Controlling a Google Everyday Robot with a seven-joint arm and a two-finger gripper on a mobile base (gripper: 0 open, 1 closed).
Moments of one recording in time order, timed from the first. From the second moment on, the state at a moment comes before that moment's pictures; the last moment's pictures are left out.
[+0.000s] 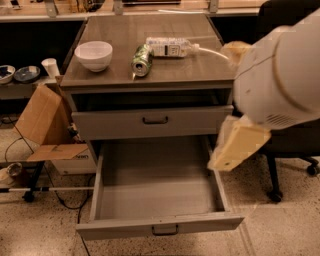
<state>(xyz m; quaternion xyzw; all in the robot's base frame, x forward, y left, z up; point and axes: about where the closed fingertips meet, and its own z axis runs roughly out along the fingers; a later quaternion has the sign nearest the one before) 0.402 -0.100 0.995 -0.64 0.69 -0.10 0.32</state>
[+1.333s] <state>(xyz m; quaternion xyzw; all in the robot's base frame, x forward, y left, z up) 0.424 0.084 0.718 -0.63 0.72 0.07 0.29</state>
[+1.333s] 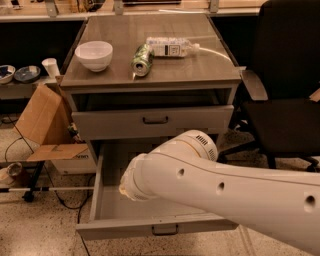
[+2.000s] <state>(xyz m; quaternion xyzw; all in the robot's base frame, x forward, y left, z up) 0.421 0.090 0.703 -0.64 0.71 0.09 0.28</state>
